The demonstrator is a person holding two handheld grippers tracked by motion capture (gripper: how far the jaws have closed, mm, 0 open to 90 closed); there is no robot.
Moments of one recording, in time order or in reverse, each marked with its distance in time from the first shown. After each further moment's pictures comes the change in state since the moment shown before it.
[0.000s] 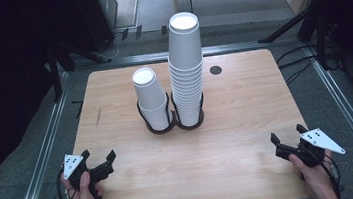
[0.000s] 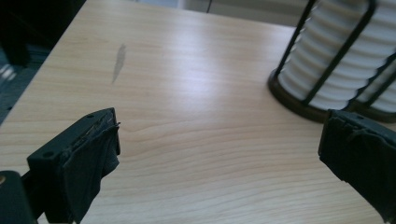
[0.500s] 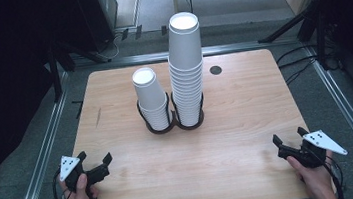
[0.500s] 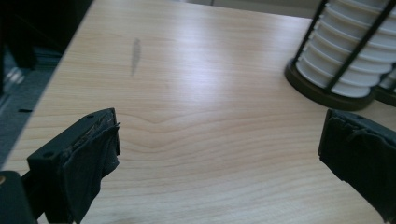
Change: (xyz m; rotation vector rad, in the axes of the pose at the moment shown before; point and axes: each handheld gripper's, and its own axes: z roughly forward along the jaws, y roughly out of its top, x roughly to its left) left arm 0.021 -0.008 0.001 0.021 0.045 0.047; right arm -0.013 -0.020 0.006 0.024 0.005 0.071
